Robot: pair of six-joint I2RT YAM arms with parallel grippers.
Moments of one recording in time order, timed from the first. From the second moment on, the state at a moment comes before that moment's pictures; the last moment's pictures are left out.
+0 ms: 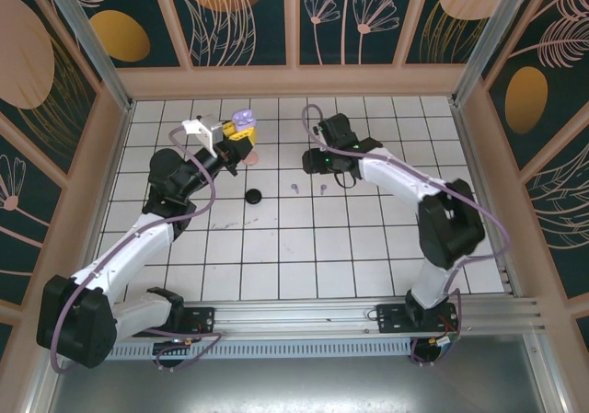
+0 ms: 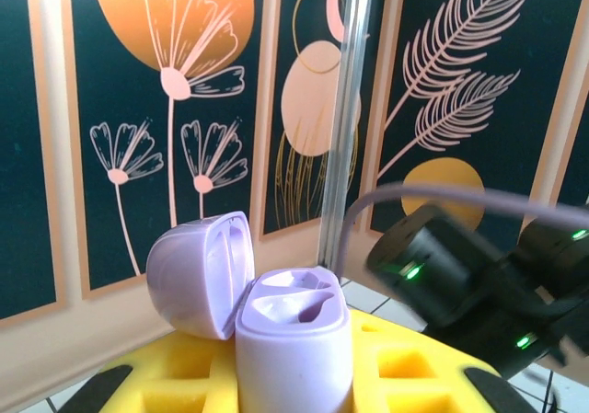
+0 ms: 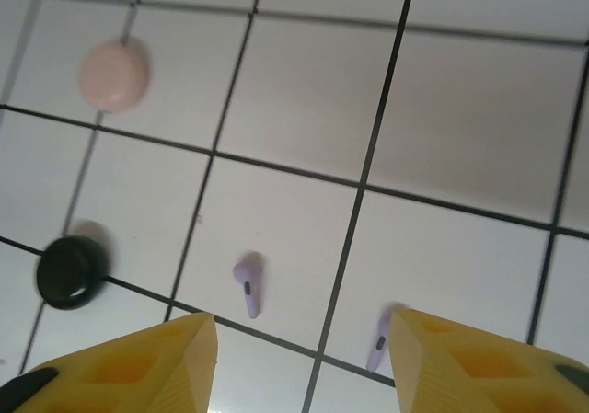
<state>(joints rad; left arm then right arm) -0.38 1.14 0.72 0.67 0.47 -0.22 0.57 1.79 1.35 -0.48 -0.06 0.33</state>
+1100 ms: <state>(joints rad) -0.38 1.11 0.70 0.73 0.44 -0.24 0.69 2.19 1.65 -0.65 -0.06 0.31</state>
